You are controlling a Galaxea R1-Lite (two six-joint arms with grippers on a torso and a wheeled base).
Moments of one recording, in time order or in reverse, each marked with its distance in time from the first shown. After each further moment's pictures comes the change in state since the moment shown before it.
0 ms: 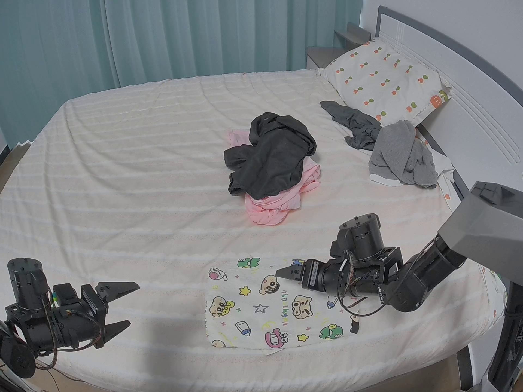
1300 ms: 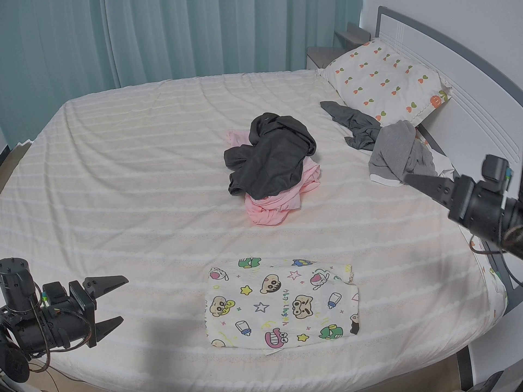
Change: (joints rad) left arm 0.029 -0.106 0.001 0.043 -0.009 -0.045; right arm -0.144 -0.882 0.213 0.245 -0.198 -0.201
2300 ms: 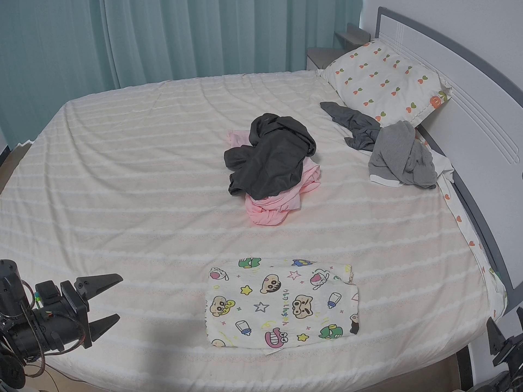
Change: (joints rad) left arm -0.009 -0.109 0.000 0.043 -0.010 0.003; right arm -0.499 -1.052 0.636 0.404 -0.098 -0.461
